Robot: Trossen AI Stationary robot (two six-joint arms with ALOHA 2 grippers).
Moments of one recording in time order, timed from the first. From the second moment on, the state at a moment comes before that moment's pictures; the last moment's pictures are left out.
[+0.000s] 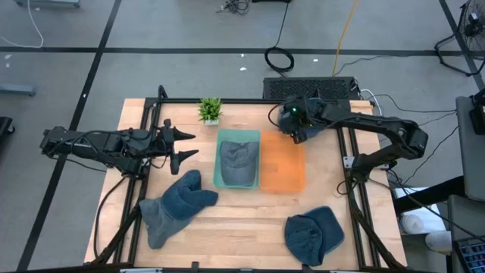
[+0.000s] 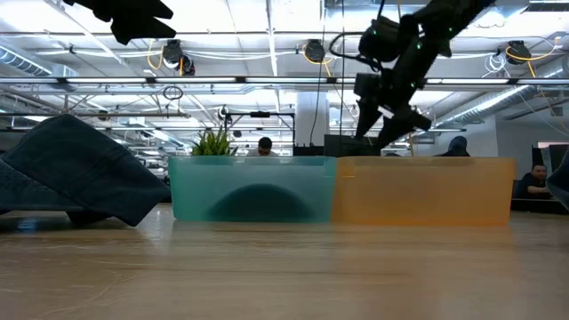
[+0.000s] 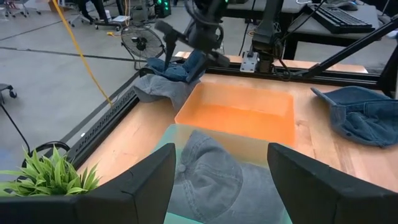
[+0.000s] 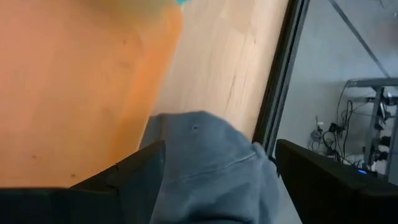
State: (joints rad) left arm -0.12 0.68 0.69 -0.32 -0.36 -0.10; right arm -0.51 1.39 0.95 -0.46 0.12 -0.95
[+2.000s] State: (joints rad) left arm -0.12 0.68 0.69 -0.30 -0.37 -0.08; right arm -0.40 1.25 0.82 -0.14 0.29 -0.75
